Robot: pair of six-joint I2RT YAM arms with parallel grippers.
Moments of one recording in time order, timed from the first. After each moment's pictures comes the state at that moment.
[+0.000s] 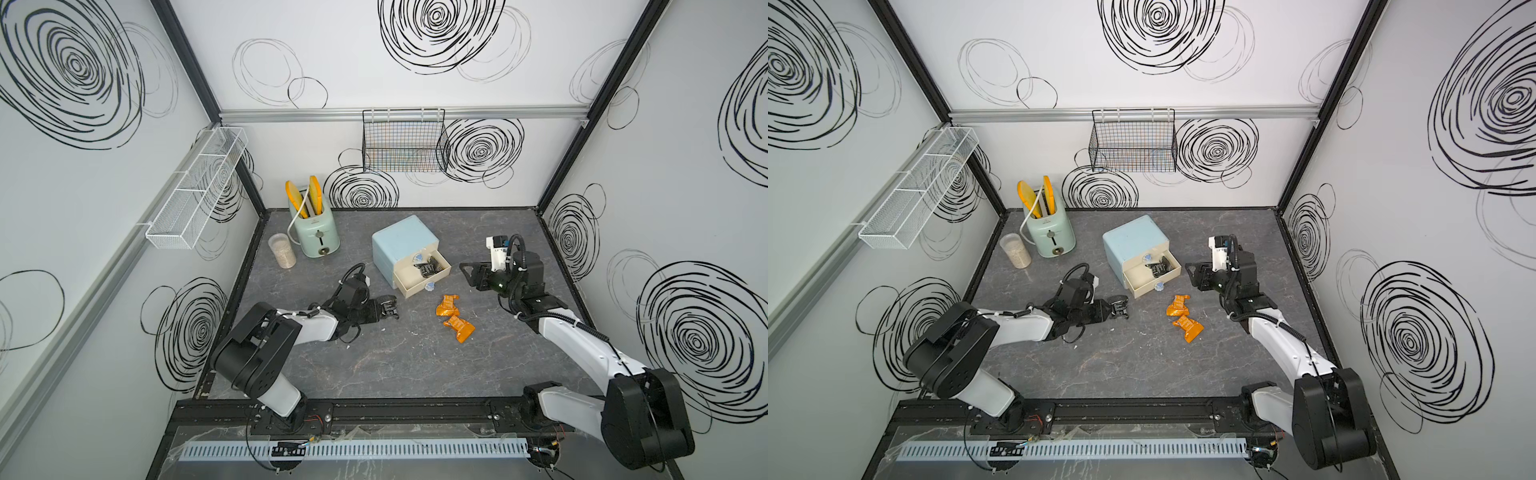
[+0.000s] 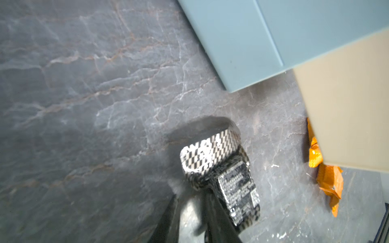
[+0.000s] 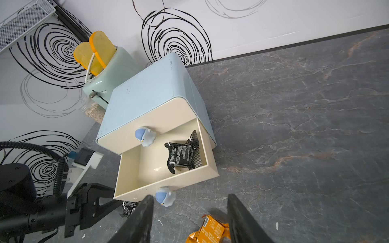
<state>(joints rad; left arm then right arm) -0.49 1.60 0.57 0.21 0.20 -0.63 0.22 1.17 0.64 0.09 -0.40 0.34</state>
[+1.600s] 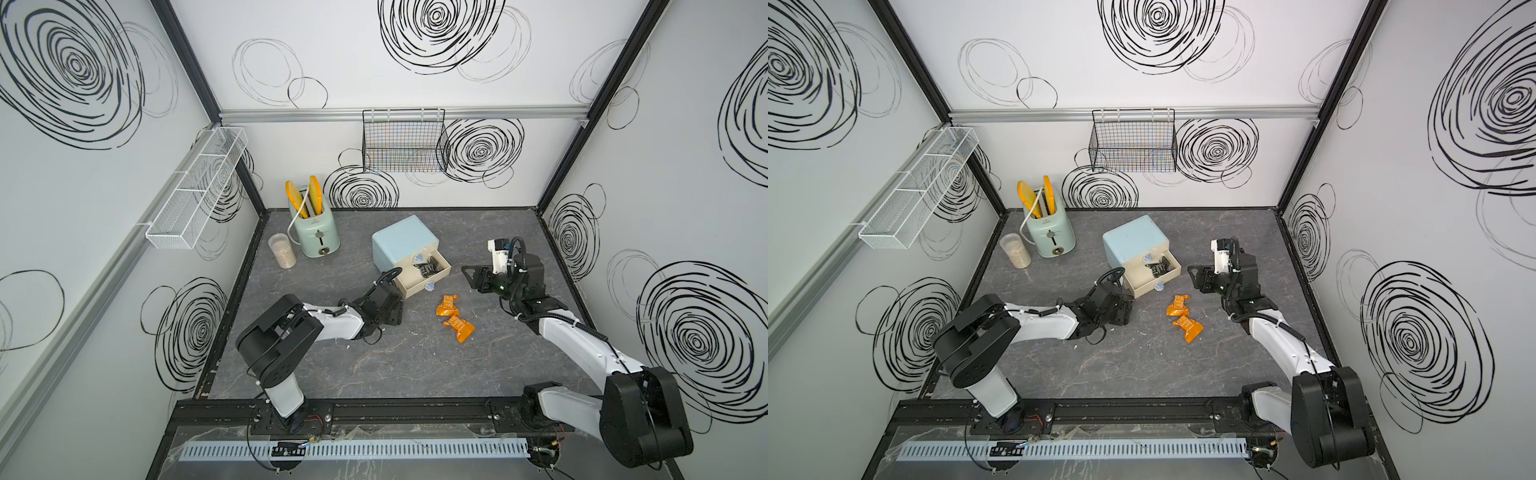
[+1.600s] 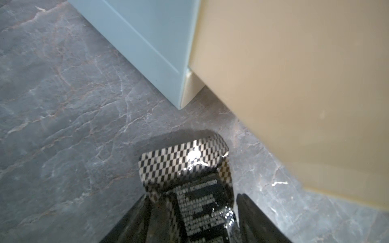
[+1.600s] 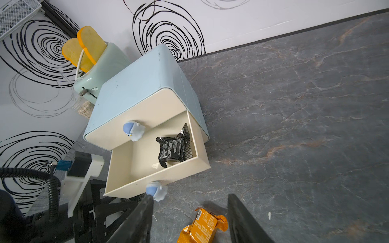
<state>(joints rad) -0.73 1.71 0.73 0.10 -0.19 -0.49 0.19 1.17 0.61 0.09 -0.40 0.34</state>
